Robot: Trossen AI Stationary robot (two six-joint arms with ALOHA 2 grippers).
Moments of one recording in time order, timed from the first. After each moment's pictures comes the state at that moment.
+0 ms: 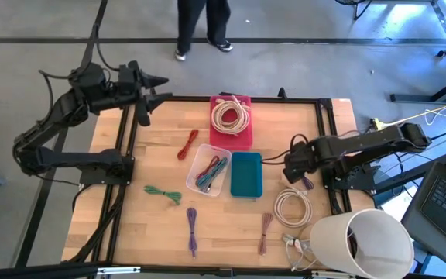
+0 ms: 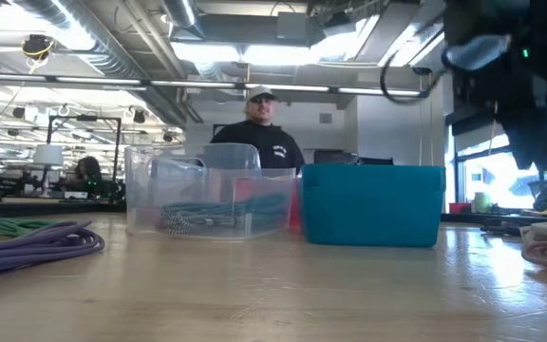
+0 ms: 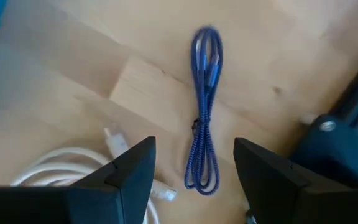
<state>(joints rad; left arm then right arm) 0.50 0.87 1.30 -0.48 0.15 -0.04 0.16 1.18 0.77 -1.18 0.11 1.20</state>
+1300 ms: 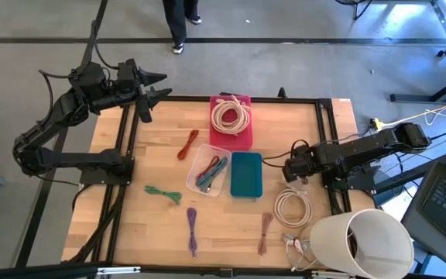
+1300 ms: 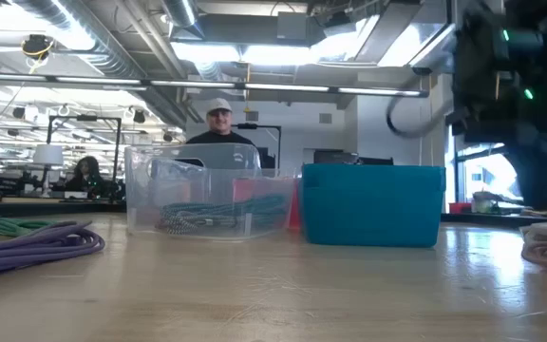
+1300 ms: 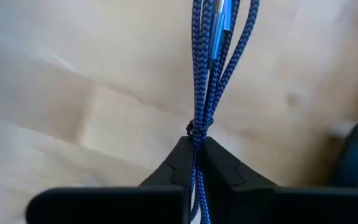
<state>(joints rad) 0.51 0.87 1.30 -0.47 0.09 -0.04 0.16 1.18 0.60 -0.99 0.19 1.37</state>
